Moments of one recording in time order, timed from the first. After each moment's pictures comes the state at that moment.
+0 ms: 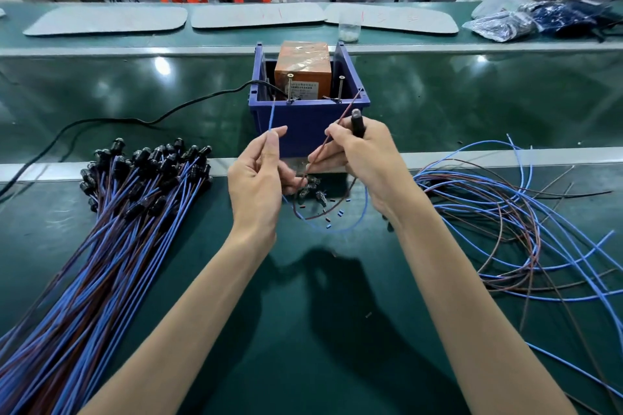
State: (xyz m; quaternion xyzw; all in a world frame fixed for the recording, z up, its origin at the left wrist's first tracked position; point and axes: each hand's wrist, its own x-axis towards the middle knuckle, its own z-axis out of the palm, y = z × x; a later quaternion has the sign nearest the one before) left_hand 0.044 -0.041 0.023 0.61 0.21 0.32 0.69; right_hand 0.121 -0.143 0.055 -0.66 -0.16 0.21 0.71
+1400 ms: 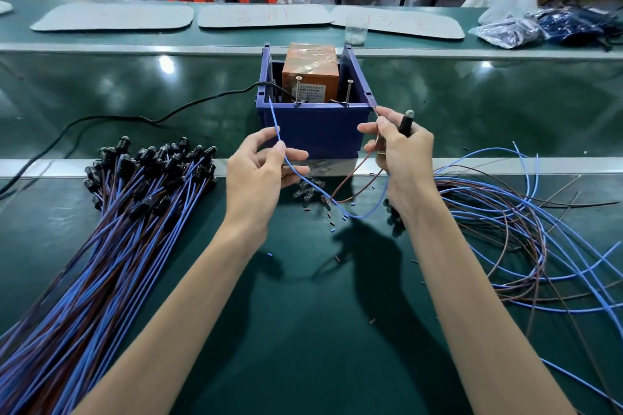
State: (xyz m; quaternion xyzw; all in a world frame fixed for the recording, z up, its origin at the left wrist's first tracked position) left_hand 0.043 -0.025 0.030 0.62 0.20 0.28 0.71; right_hand 0.151 -0.151 0.039 -0.63 -0.03 0.05 0.77
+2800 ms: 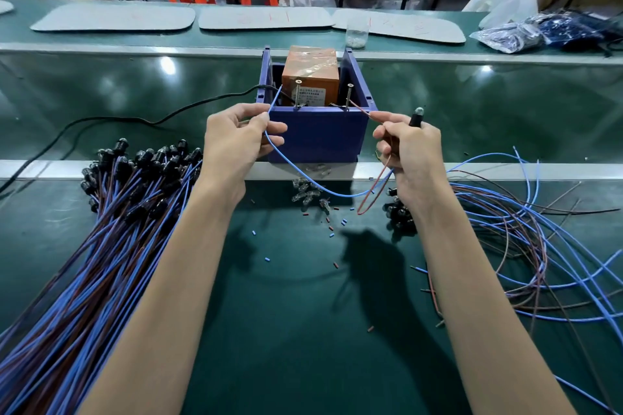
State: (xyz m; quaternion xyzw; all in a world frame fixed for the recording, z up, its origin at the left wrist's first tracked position) left_hand 0.068 0.011 0.059 0.67 0.26 0.26 0.65; right_hand 0.165 -0.160 0.046 -0.62 -0.04 0.09 0.78
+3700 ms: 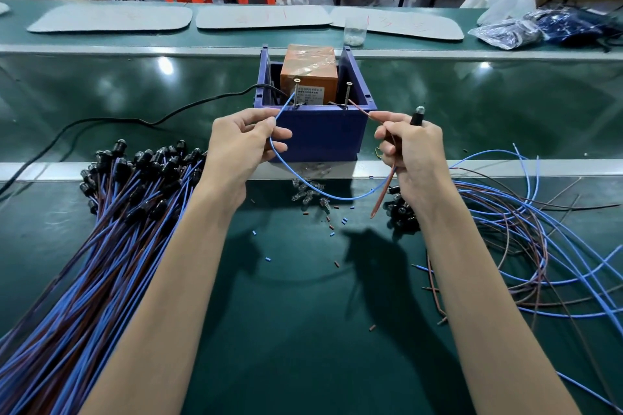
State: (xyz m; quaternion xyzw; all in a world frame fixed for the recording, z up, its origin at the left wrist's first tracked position) left_hand 0.067 0.010 0.055 0.68 0.24 0.23 0.65; right_hand 0.168 -0.164 0.043 -0.61 -0.05 0.10 0.78
